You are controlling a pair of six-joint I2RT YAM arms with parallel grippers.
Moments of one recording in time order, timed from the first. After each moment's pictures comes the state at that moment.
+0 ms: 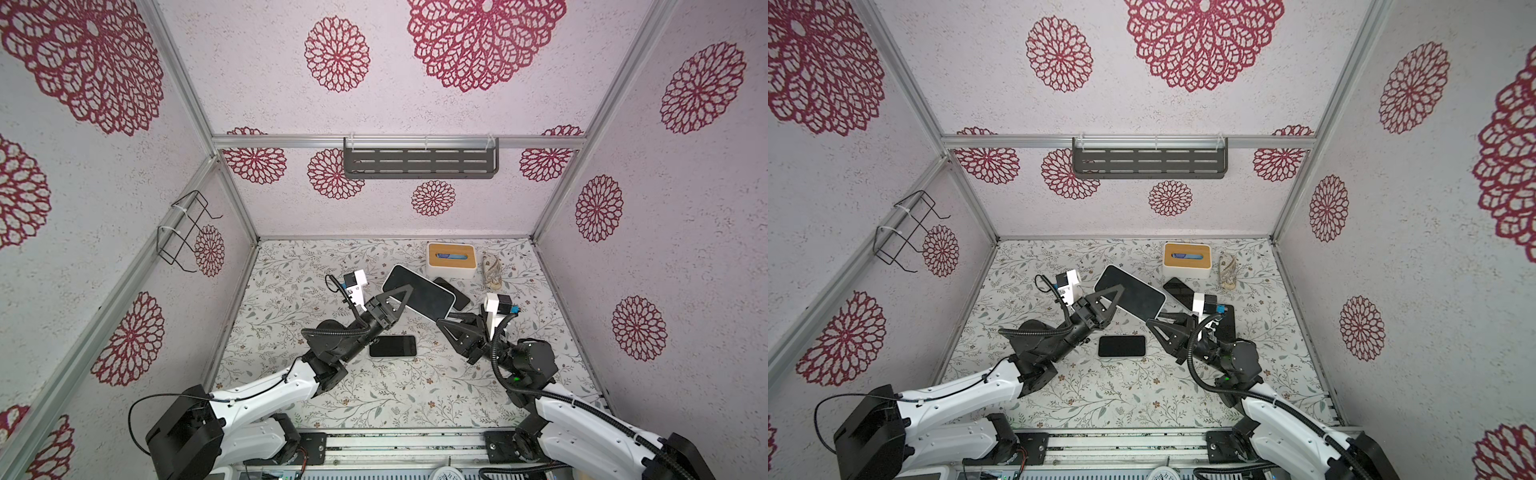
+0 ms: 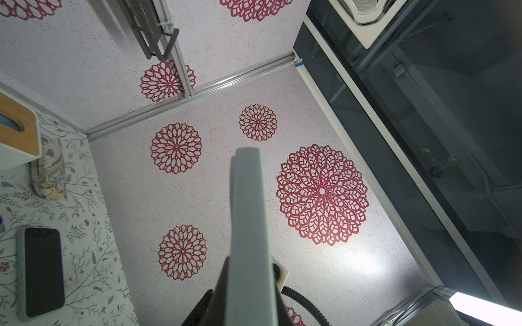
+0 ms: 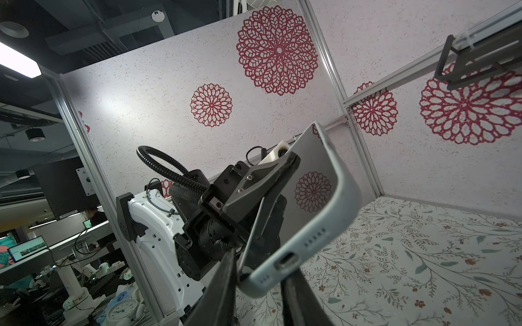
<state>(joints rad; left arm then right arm) -0.87 1.19 0.60 0.95 0.02 -1.28 0.65 0.87 0.31 1.06 -0.53 0.74</state>
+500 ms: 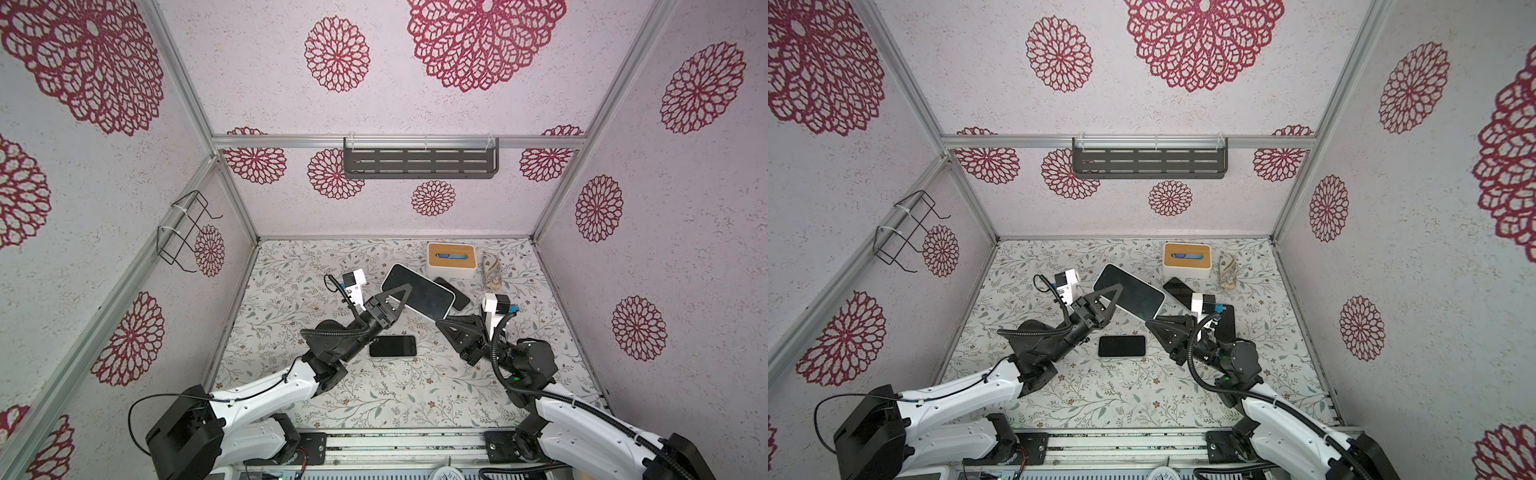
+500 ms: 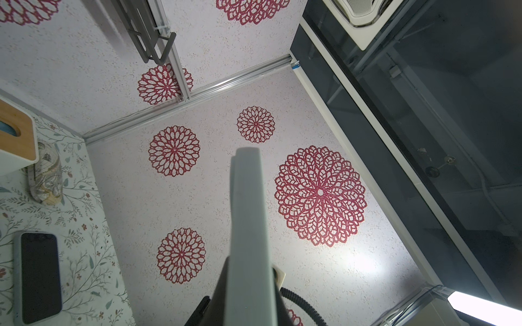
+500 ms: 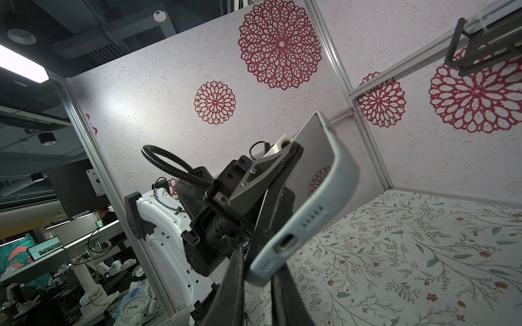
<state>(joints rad) -0.86 1.19 0.61 0.96 0.02 -1.28 0.65 0.86 0.32 1.04 -0.55 0.76</state>
